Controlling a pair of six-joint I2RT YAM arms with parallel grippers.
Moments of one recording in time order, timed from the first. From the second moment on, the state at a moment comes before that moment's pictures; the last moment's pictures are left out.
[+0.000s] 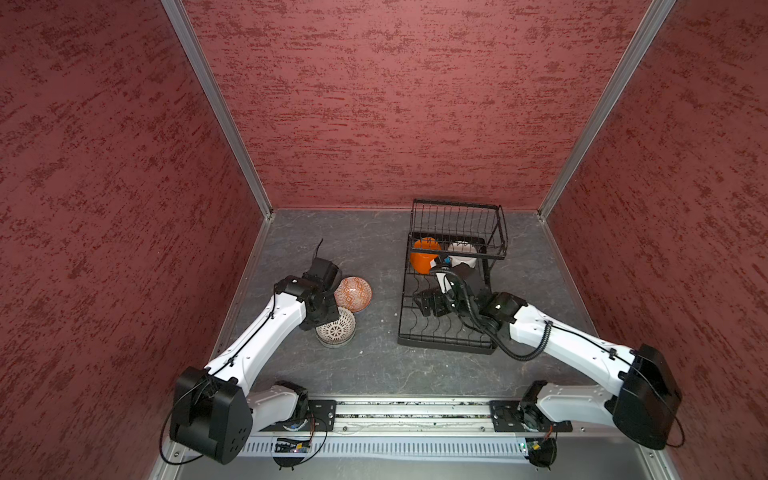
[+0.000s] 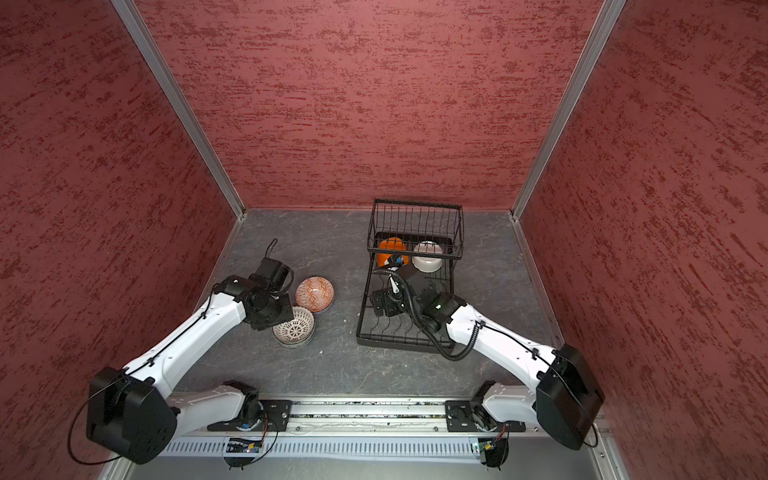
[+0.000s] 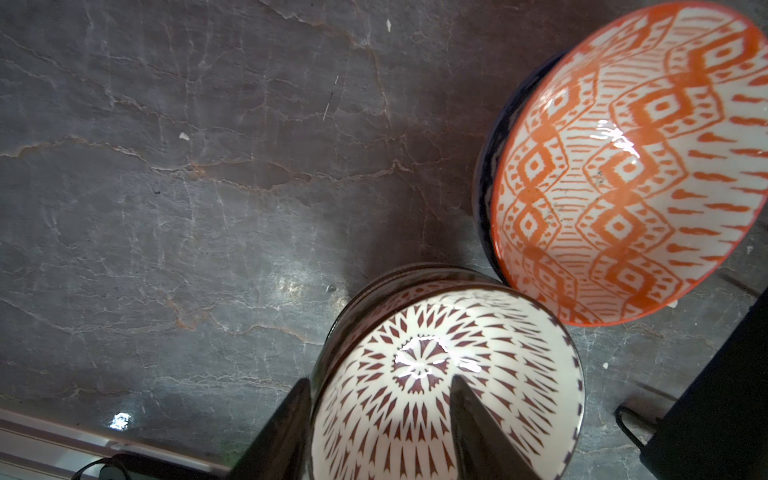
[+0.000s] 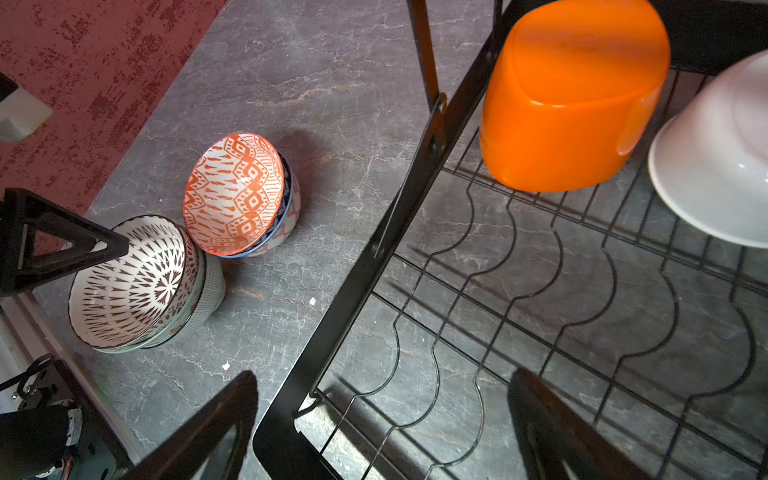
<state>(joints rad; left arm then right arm) -0.31 1.21 0.92 -1.06 -0.13 -0.65 0.76 1.27 0.89 -0.32 0.00 0.44</state>
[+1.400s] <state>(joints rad) -0.32 1.15 0.89 -1.03 -0.11 -0.63 0.76 1.27 0.88 -0.30 0.00 0.44</state>
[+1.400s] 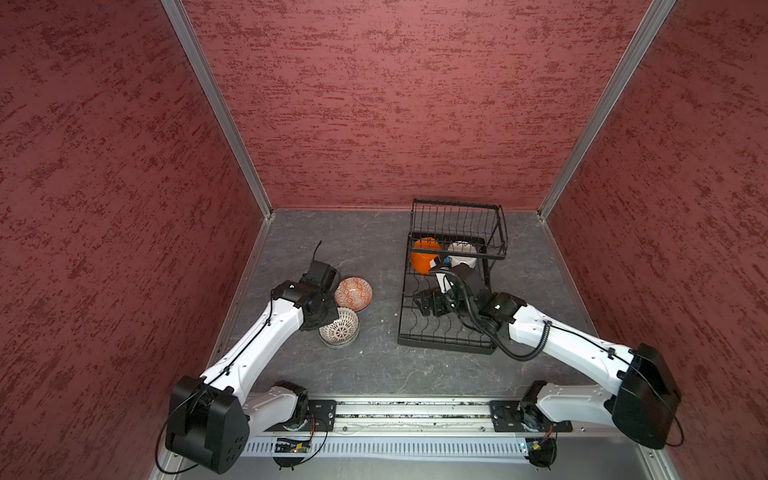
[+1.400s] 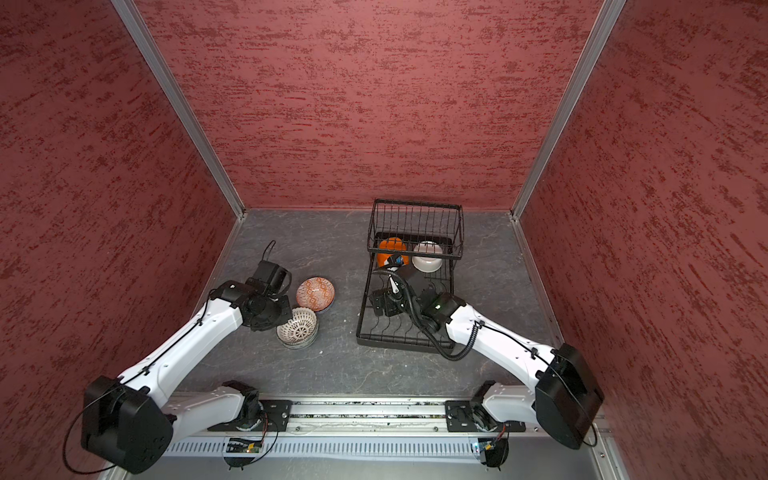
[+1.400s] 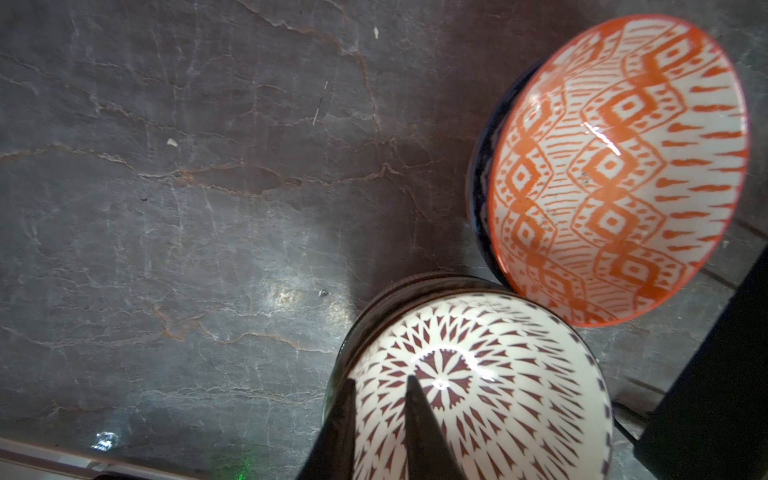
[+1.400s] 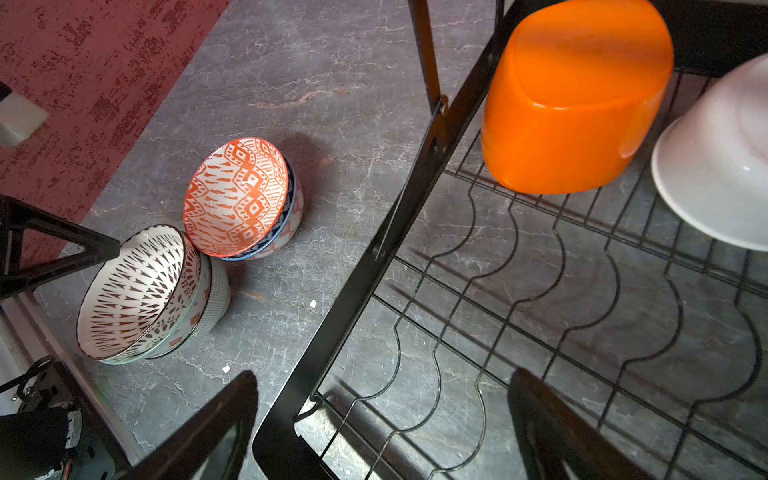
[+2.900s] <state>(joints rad) -0.74 1.49 1.15 -1.16 -0.23 -0.72 0.76 1.29 0.85 -0.27 -0.02 0.44</state>
